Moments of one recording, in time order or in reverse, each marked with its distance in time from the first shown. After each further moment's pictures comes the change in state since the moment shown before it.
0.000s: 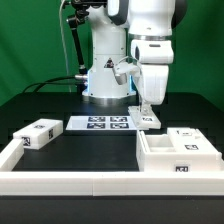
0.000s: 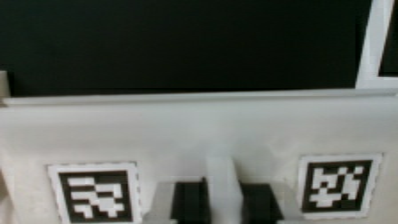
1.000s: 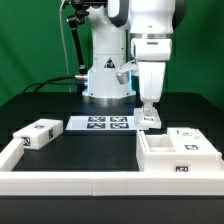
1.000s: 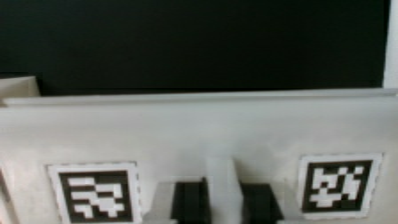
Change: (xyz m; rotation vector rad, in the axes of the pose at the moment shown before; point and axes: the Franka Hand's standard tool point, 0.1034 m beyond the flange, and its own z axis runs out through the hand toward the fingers) arm 0.007 0.014 -0.001 -0.062 0.031 0.128
